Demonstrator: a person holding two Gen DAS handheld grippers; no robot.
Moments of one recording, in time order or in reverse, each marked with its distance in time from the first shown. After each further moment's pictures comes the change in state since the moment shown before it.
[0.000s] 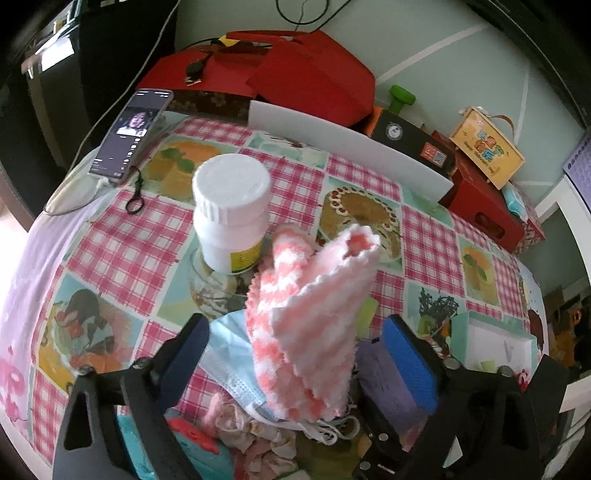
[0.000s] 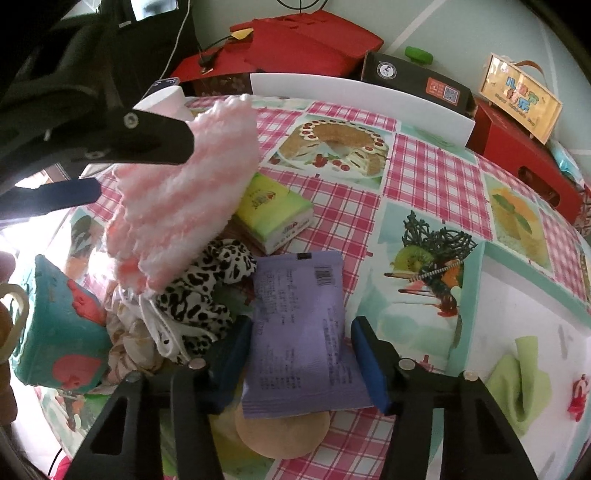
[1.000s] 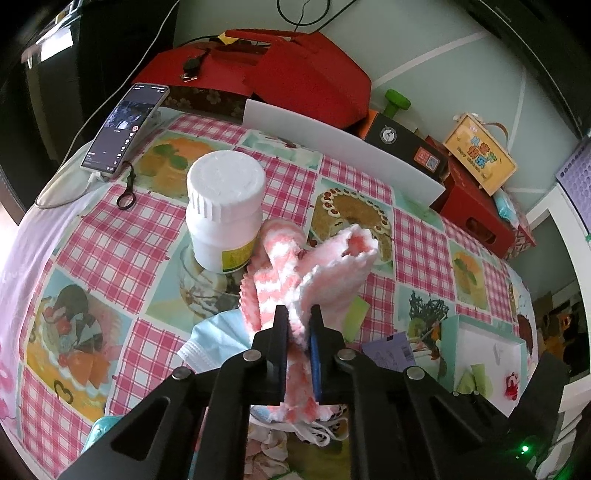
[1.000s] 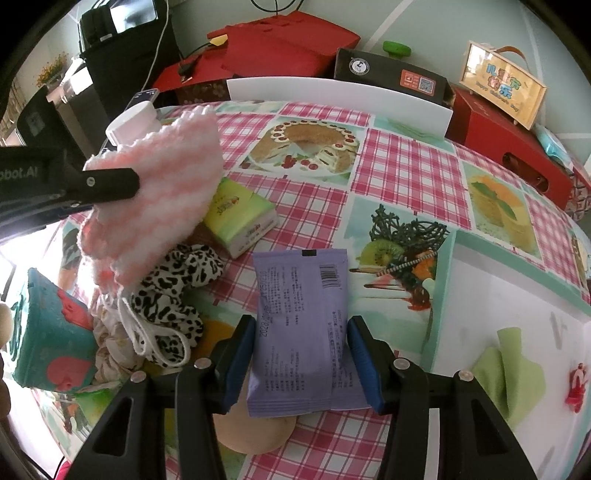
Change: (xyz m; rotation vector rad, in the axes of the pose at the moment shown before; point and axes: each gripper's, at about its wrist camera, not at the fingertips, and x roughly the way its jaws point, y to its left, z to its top) left arm 0.000 0.002 -0.002 -0.031 -0.014 -0.044; right arm -0.005 -0.020 -0.002 0.061 -0.009 -0.010
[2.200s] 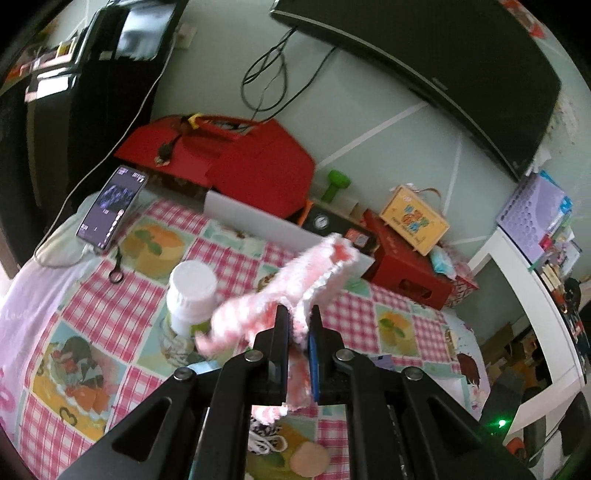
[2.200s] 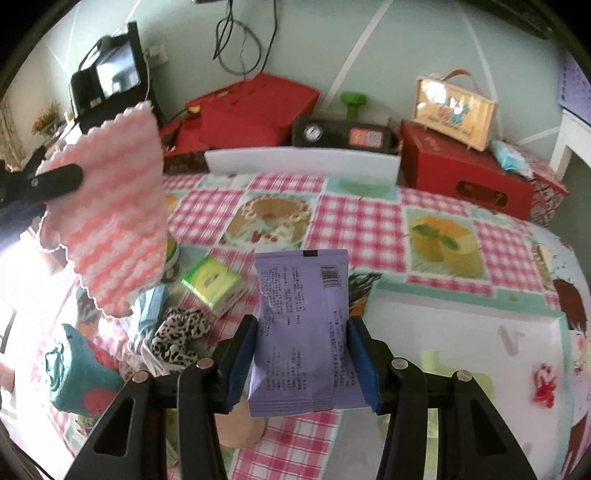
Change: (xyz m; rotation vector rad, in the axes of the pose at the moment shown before) left arm -0.094 -0.024 0.010 0.036 -0.283 -0.184; right arm -0.074 -0.039 0.014 0.111 -0.200 -0.031
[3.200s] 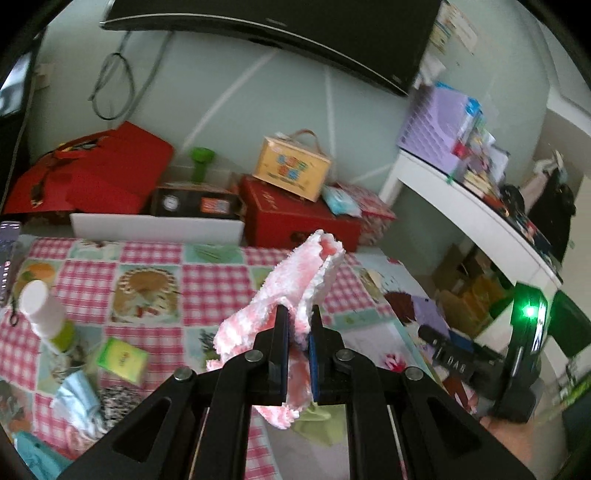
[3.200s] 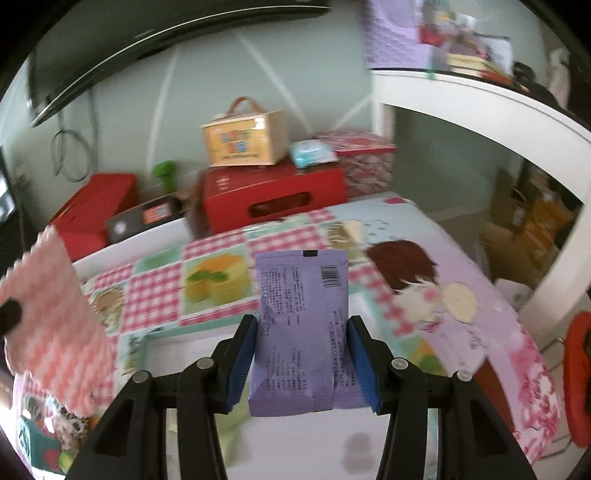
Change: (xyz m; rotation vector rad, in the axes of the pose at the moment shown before) left arm 0.035 -0.150 -0.056 0.324 0.100 -0.268; right arm -0.100 -0.198 -0.032 0.419 -0.138 -0.377
